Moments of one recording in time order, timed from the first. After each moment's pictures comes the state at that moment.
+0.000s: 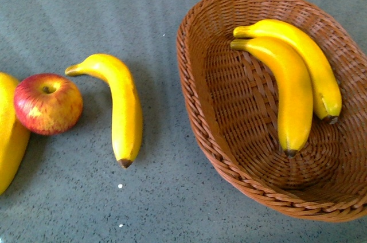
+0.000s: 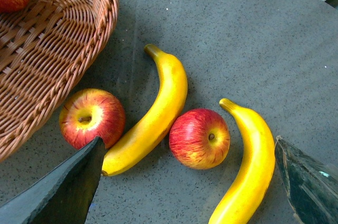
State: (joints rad) left arm -0.78 1.44 0.87 -0.53 -0.69 -1.20; right arm 0.00 0.00 0.02 0.00 0.00 0.00
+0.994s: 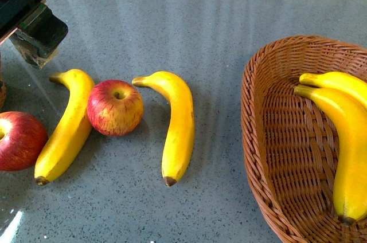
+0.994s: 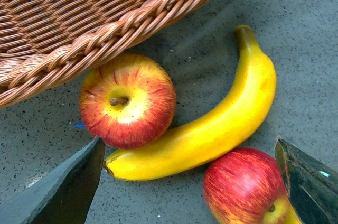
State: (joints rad) left arm -0.49 1.63 0.91 -0.56 -0.46 -1.52; right arm 0.00 0.00 0.02 0.00 0.00 0.00
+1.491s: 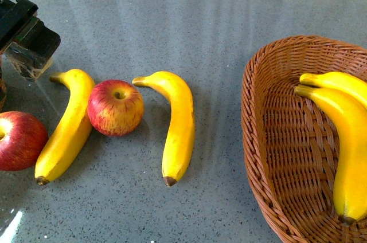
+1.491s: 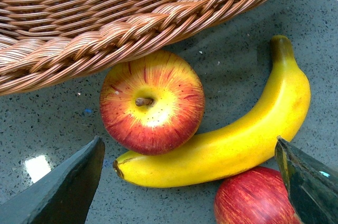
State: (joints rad) left arm -0.47 1.67 0.92 -0.59 -0.44 -1.65; right arm 0.00 0.00 0.02 0.00 0.00 0.00
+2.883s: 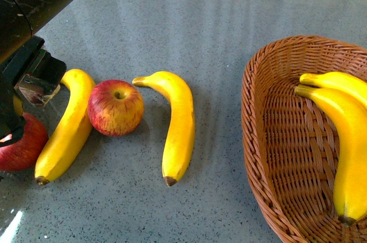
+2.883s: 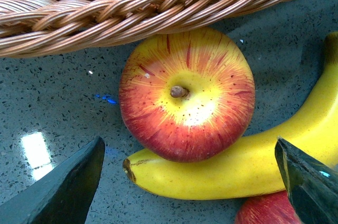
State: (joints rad) left arm -0.47 1.75 0.88 -0.53 -0.40 -1.77; right arm 0.00 0.00 0.02 0.00 0.00 0.00
